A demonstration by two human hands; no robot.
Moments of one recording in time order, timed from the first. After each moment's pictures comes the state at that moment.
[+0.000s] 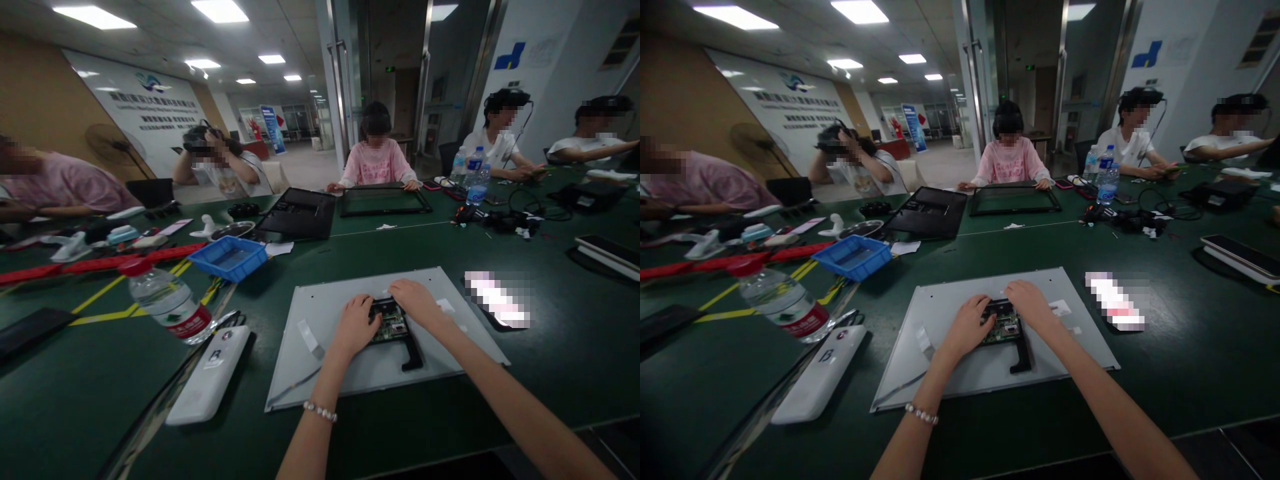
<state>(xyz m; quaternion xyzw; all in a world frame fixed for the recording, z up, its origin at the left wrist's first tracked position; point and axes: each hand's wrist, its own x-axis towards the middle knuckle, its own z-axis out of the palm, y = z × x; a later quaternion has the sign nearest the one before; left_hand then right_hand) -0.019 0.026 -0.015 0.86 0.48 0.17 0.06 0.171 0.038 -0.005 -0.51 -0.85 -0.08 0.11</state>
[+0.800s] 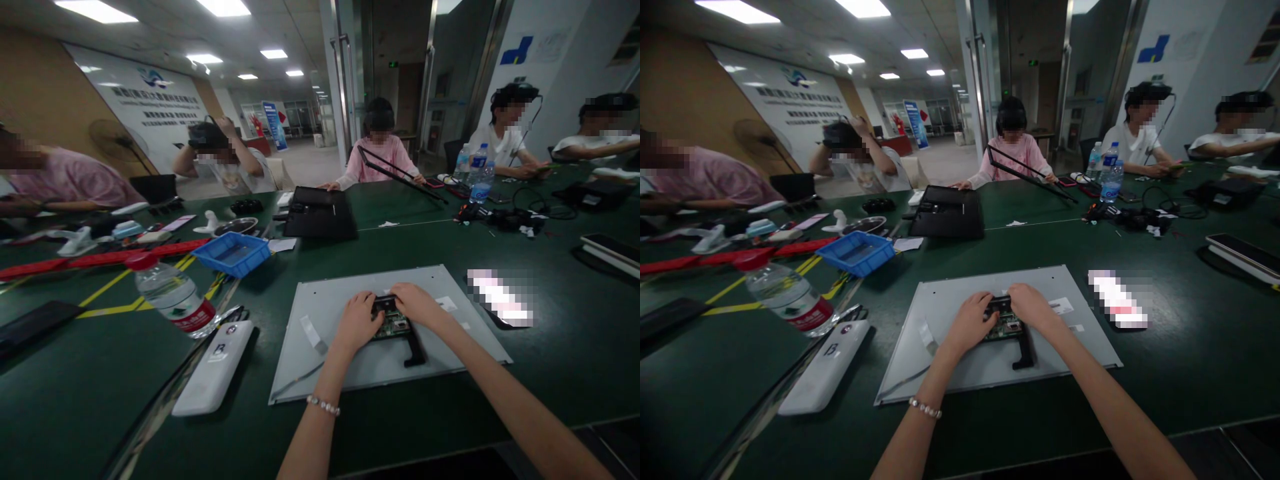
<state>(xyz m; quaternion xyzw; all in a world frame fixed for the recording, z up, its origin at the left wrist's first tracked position) -0.017 0.023 -0.011 0.85 0.49 0.16 0.06 0.165 0.036 -0.004 -0.55 -0.82 0.09 0.10</state>
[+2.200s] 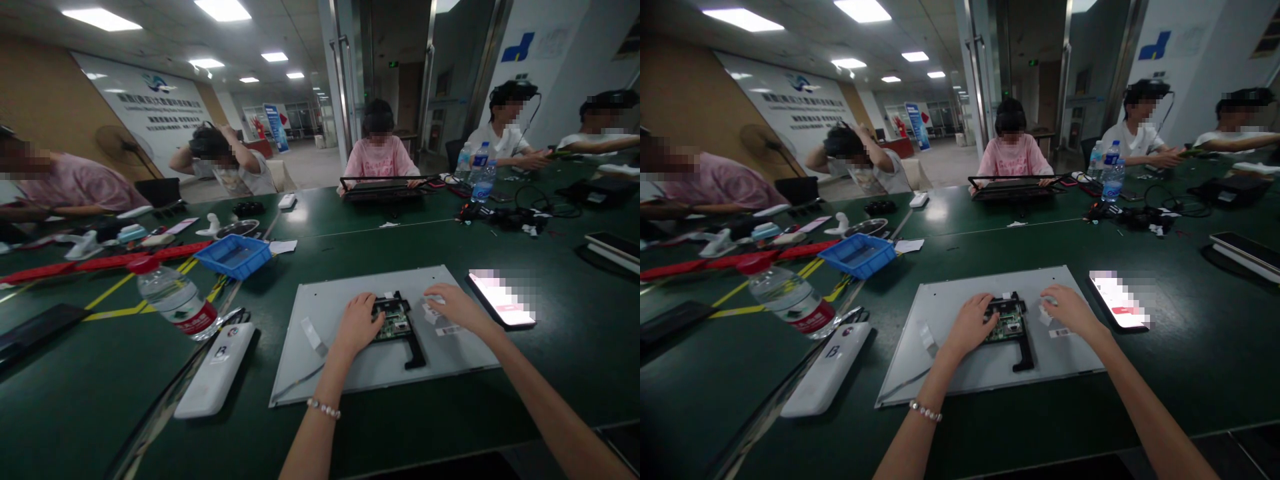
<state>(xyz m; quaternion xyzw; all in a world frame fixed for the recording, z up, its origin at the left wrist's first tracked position) -0.018 0.022 -0.011 0.85 0.49 0.16 0.07 0.247 0.013 -0.020 -0.58 -0.77 0.14 0.23</state>
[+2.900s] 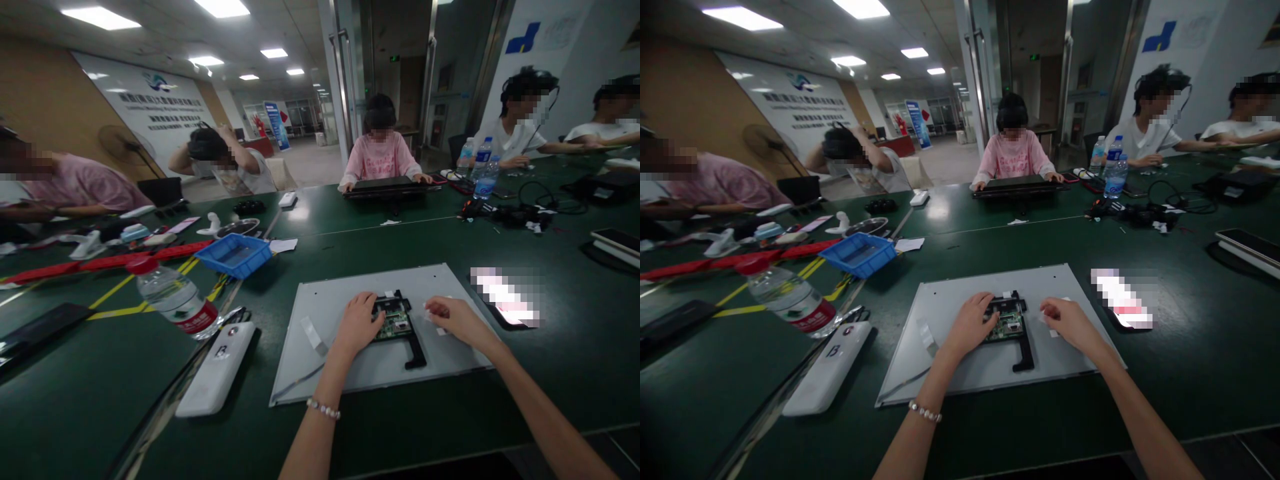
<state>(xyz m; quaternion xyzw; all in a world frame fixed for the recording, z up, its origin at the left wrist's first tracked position) -0.018 0.022 -0.011 0.86 0.48 0.17 0.08 0.243 -0.011 -0.041 -0.57 -0.69 0.32 0.31</state>
